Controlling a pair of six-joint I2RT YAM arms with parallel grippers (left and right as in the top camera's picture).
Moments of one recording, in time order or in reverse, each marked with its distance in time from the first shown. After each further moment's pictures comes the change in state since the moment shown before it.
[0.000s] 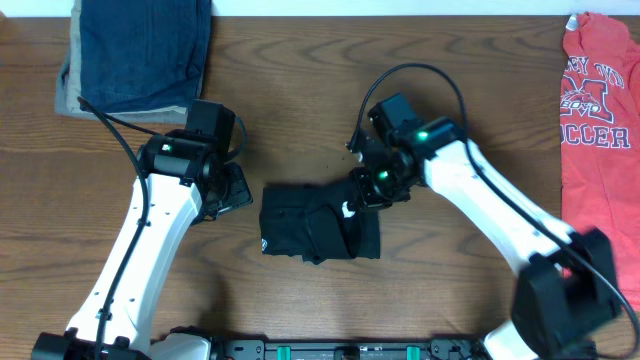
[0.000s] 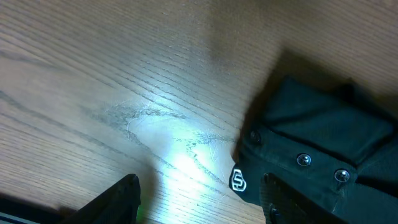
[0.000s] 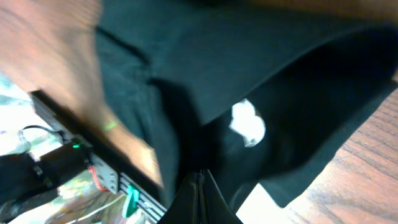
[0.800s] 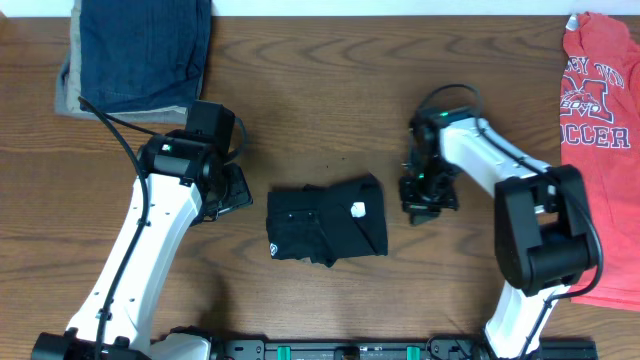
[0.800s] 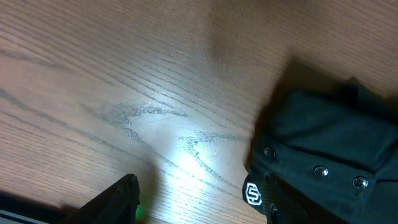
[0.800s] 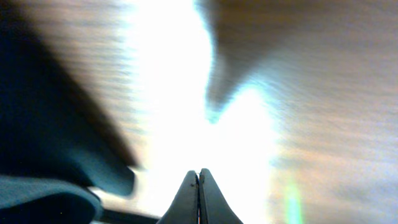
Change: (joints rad) left arm 0.000 0.000 0.000 -0.008 0.000 0.008; right arm -0.260 0.225 -0.009 -0.232 0.280 -0.015
